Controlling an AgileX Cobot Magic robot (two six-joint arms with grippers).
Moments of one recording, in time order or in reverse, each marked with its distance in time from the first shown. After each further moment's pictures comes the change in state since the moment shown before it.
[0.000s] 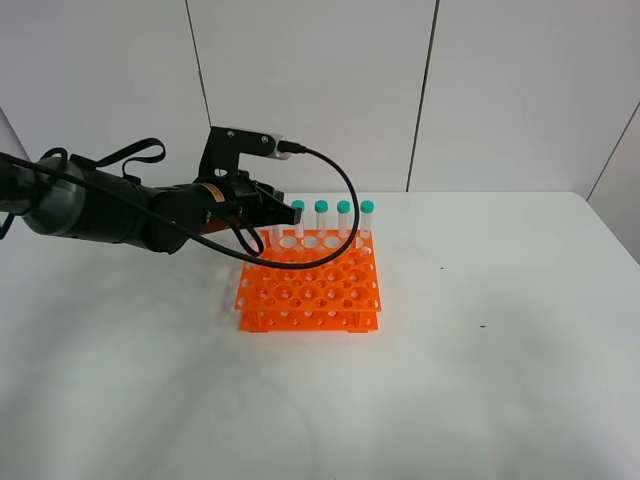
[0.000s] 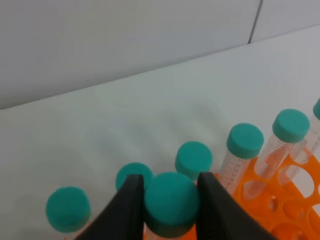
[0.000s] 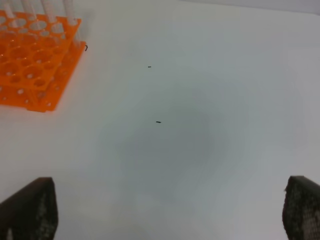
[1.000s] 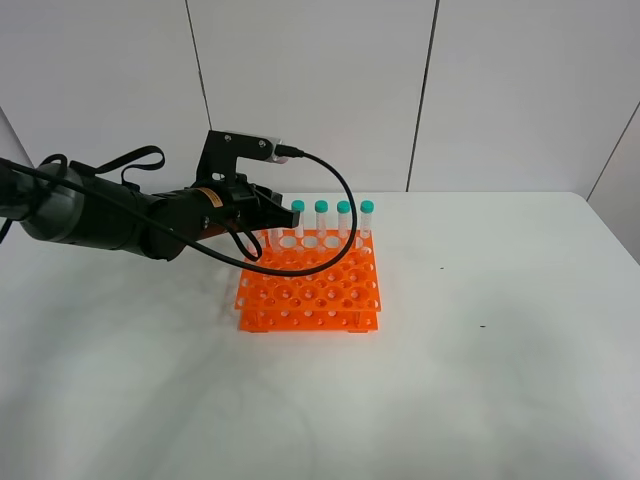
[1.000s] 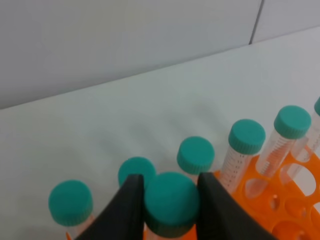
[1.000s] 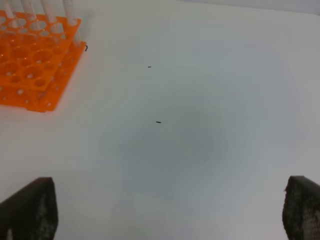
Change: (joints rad) left arm 0.000 0.000 0.027 0.000 -0.046 -0.001; right arm 0.000 0.000 0.000 0.000 0.000 0.000
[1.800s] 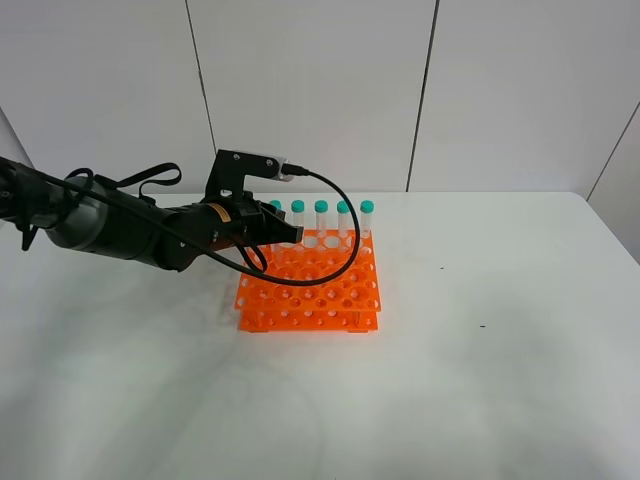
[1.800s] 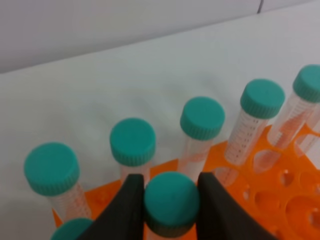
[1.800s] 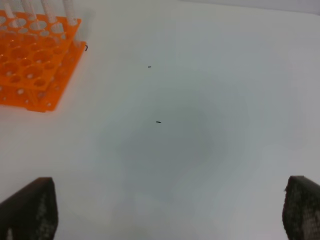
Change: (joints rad) left arm 0.000 0.073 -0.012 0.000 -0.003 -0.014; right arm 0.000 0.000 0.000 0.000 0.000 0.000
